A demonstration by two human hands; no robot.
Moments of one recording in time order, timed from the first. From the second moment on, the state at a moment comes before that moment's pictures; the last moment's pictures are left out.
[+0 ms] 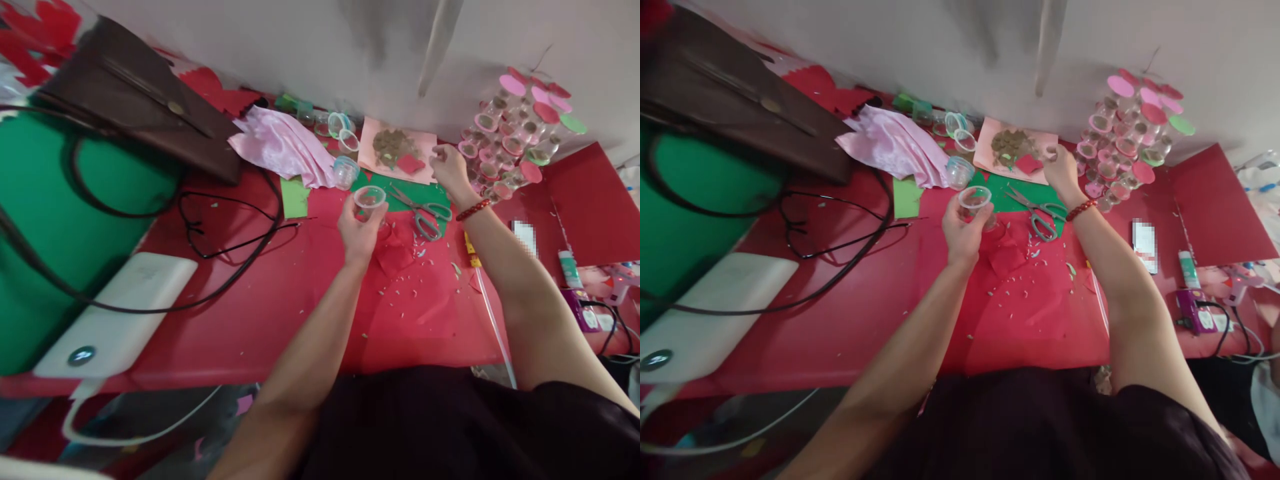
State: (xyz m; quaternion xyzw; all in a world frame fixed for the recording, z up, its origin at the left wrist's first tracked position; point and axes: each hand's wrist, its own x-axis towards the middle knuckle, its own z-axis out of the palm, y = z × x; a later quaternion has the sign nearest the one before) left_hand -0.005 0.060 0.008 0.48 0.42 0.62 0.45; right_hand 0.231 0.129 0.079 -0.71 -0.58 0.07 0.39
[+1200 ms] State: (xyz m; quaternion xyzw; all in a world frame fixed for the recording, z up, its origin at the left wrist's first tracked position) left_hand -0.051 -0.058 0.000 0.67 0.38 0.41 0.49; right_hand 0.158 -0.235 0.001 -0.70 -0.54 0.09 0.45
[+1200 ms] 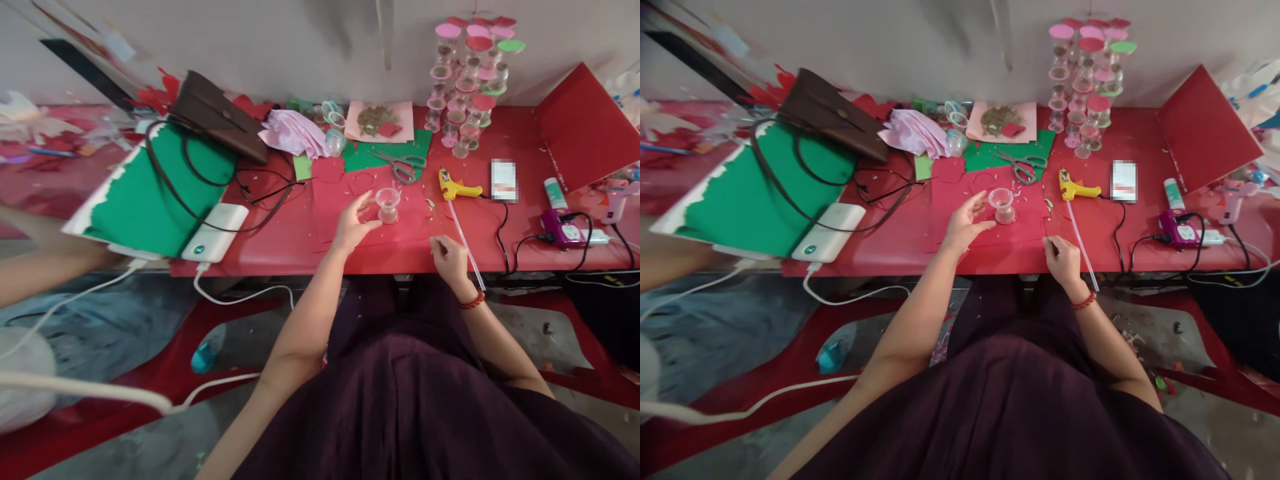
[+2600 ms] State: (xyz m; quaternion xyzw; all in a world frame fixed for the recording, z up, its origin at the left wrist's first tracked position) left_hand -0.084 -0.085 -0.010 0.66 0.55 0.45 0.26; right_hand 0.280 -0.161 0.077 -0.78 -0.62 -0.05 0.04
